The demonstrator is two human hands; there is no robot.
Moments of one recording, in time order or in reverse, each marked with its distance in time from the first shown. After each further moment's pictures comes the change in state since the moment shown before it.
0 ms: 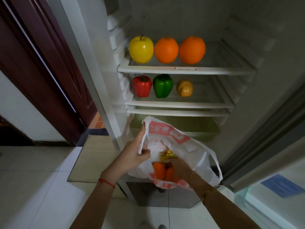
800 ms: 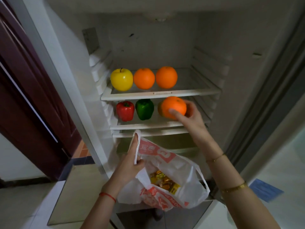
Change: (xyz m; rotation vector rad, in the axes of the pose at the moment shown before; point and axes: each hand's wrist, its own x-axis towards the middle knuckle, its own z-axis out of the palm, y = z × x) left_hand 0.039 0.008 0.010 -0.005 0.043 0.054; right_hand -0.120 -0.092 -0.225 0.991 0.732 -0.398
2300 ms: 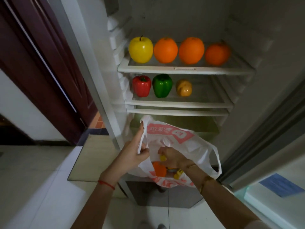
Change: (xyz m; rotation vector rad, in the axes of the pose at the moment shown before) left_hand -0.044 -0.005 -0.008 0.057 0.027 -0.008; right_hand -0.044 0.219 0.063 -1.023 -0.836 0.110
